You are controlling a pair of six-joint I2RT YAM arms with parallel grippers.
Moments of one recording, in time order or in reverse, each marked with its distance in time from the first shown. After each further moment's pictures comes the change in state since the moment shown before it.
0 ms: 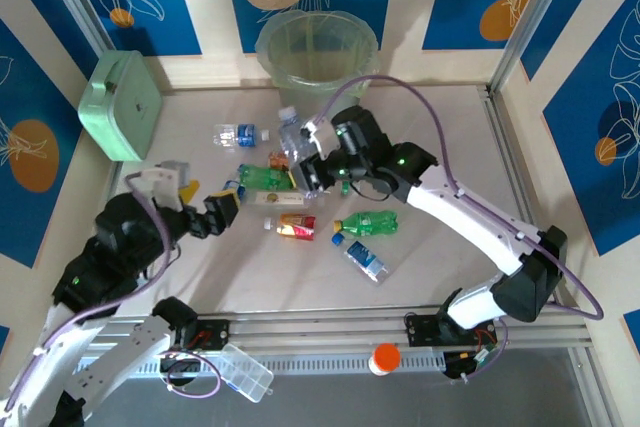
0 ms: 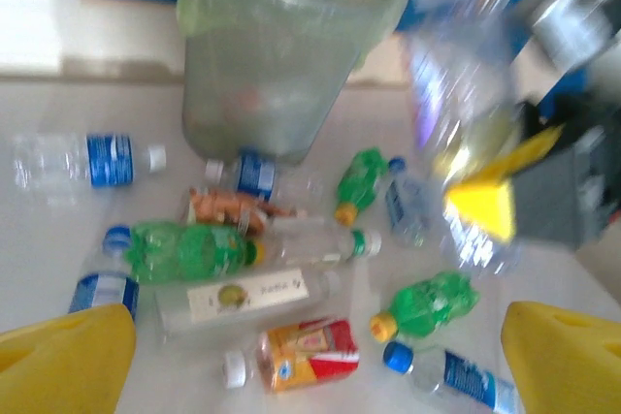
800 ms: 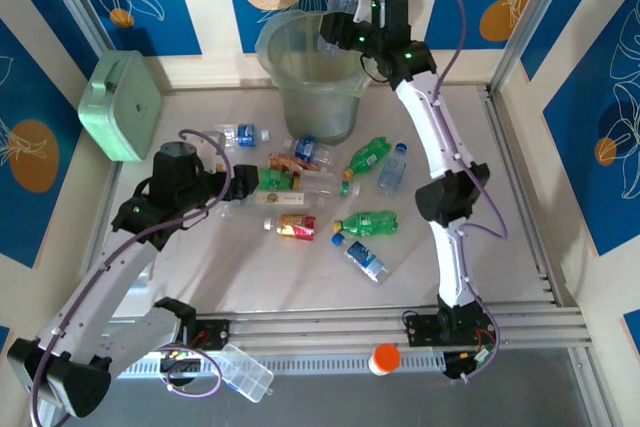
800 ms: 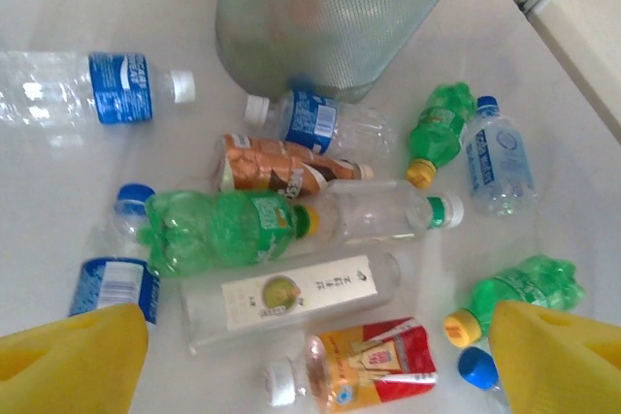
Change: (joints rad) left arm 0.190 0.330 -0.029 0.180 0.132 0.093; right arm -0.400 0.846 1.258 -0.064 -0.017 0.224
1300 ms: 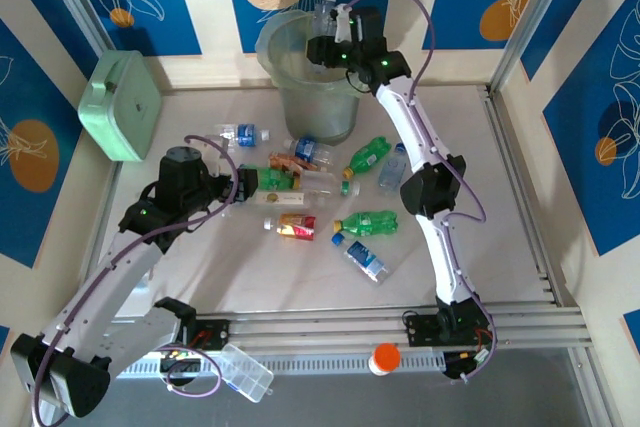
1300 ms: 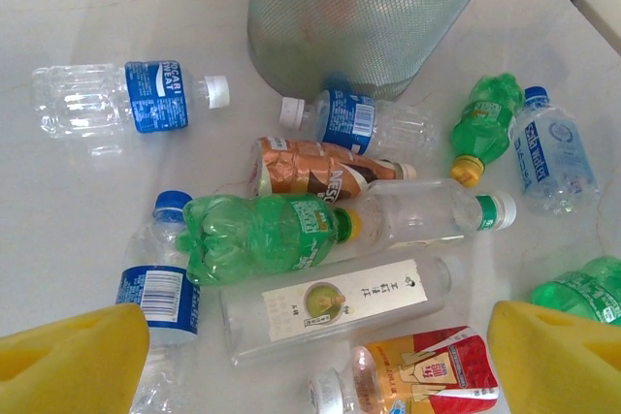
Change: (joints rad) left arm -0.004 0.000 -0.060 0.057 -0.057 0.047; right arm 0.026 0.151 0.022 -0.018 -0.016 -0.092
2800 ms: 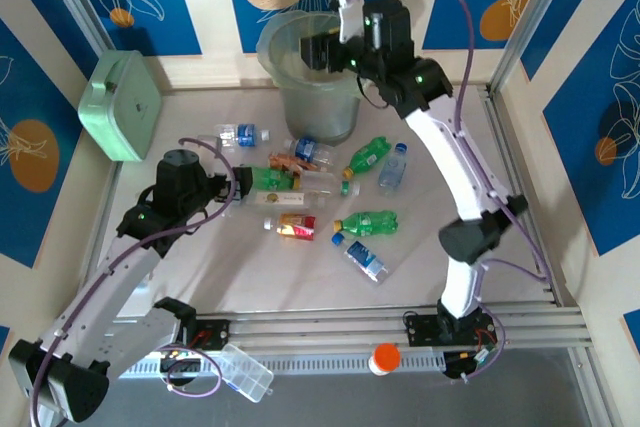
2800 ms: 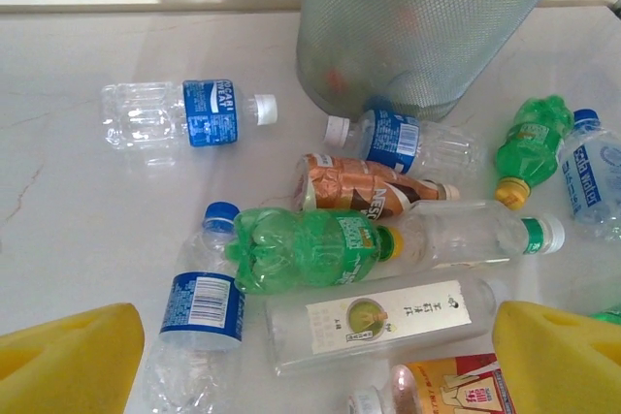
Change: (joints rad) left arm -0.001 -0.035 -0.023 0.014 -0.105 0.007; right arm 0.166 -0.660 -0.563 0.025 0.175 -0.151
